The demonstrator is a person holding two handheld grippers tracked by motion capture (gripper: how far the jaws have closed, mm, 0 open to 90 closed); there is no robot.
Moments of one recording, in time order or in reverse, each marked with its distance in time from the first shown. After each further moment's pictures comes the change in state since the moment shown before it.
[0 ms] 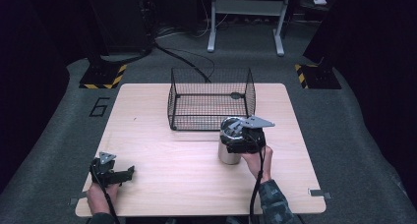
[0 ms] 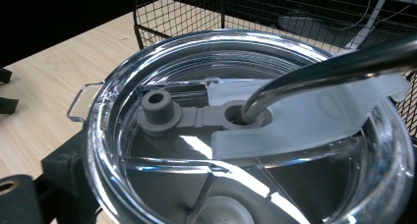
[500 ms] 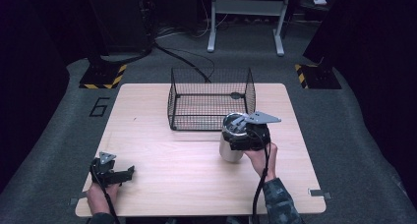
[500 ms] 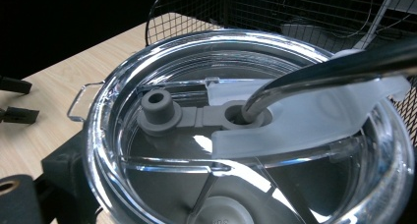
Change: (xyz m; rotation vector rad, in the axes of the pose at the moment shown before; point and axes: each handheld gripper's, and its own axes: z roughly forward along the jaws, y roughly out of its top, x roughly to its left) left arm 0.000 0.000 0.000 -0.001 -0.001 0.000; right arm 0.002 0.022 -0.022 -0.019 0.015 -0.007
